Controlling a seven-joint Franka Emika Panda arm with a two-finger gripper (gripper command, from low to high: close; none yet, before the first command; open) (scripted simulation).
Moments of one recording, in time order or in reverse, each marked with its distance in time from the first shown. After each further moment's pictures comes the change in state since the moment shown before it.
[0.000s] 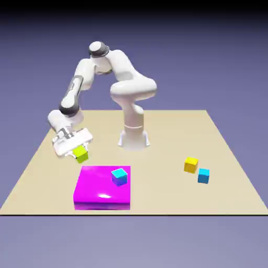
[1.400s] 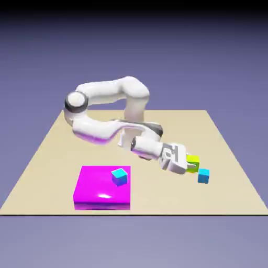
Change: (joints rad) arm 1.446 -0.434 -0.317 -0.097 -0.902 0.871 0.626
